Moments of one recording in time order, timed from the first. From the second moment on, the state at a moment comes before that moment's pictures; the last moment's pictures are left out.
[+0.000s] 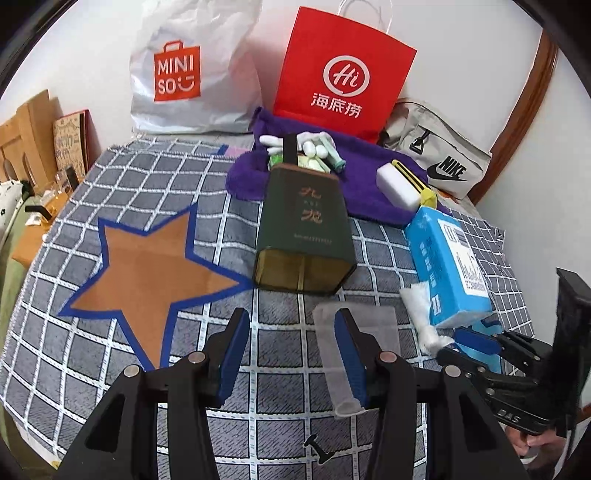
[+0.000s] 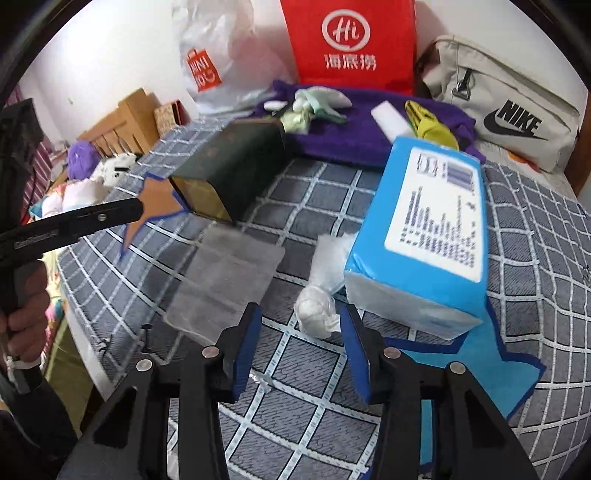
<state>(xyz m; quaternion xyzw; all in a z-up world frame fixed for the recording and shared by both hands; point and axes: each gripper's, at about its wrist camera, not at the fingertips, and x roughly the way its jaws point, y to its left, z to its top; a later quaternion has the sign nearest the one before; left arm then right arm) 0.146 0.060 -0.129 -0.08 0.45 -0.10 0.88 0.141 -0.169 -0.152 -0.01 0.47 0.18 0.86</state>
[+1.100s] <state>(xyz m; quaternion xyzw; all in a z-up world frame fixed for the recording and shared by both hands) 0.152 0.006 -0.182 -0.09 0.51 -0.15 0.84 0.089 -0.233 -0.172 -0.05 0.46 0.14 0.87</state>
